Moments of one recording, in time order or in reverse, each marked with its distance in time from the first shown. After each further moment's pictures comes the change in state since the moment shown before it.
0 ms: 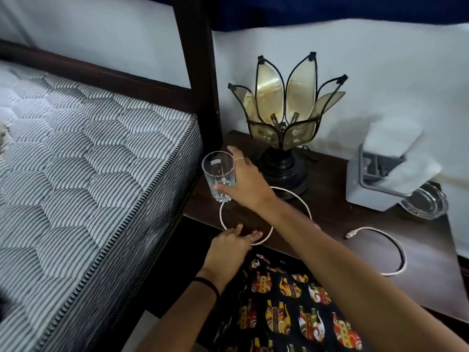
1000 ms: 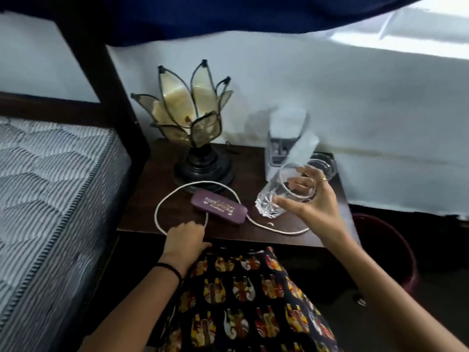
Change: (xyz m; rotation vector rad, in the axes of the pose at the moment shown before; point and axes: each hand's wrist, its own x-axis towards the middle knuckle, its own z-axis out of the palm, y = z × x) left_hand 0.012 0.053 -0.029 0.247 -0.057 0.002; right_hand -0.207 0.112 -0.127 0.452 0.690 0.209
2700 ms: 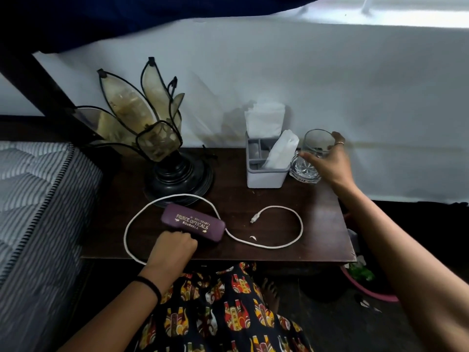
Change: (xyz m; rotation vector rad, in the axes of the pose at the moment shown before) left_hand 0.030 0.033 -0.026 0.387 -0.125 0.241; right_hand 0.163 0.085 -0.077 -0.324 0.248 0.165
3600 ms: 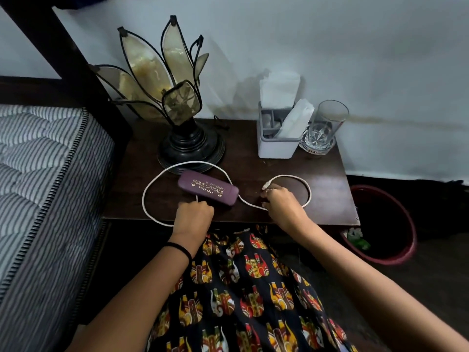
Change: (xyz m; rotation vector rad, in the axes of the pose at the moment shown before) left_hand -0.011 0.017 0.014 -0.140 0.178 -0.132; right_hand -0.175 0.003 0.073 -0.622 -0.547 -0.366
